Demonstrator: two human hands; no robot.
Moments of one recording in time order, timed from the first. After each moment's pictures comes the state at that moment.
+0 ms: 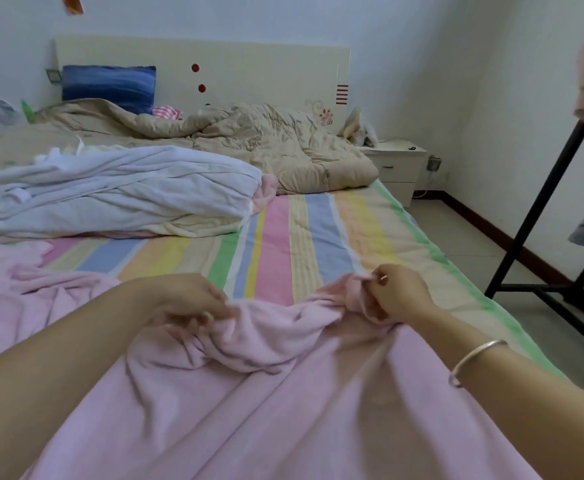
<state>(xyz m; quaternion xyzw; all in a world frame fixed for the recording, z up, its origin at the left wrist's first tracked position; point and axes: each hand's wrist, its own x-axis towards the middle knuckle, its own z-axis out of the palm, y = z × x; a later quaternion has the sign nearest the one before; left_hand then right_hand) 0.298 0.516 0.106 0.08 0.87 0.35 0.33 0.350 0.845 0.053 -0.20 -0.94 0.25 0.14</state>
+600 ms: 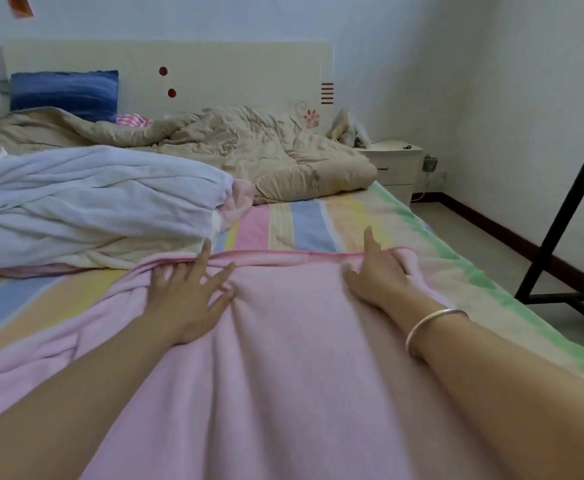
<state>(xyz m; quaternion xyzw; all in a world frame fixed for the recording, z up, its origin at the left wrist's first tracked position) 0.096 0.589 -0.021 0.21 0.97 -0.03 -0.08 0.162 0.901 -0.008 -0.21 -0.94 0.23 0.12</state>
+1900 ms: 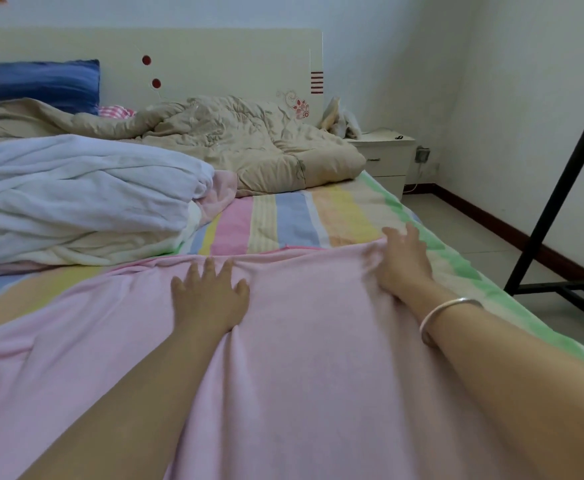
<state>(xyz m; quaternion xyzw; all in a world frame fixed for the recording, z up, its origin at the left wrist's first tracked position) 0.101 0.673 -0.041 0.07 1.00 0.01 -0.06 0.174 0.967 -0.008 -0.27 -0.93 0.16 0.17</state>
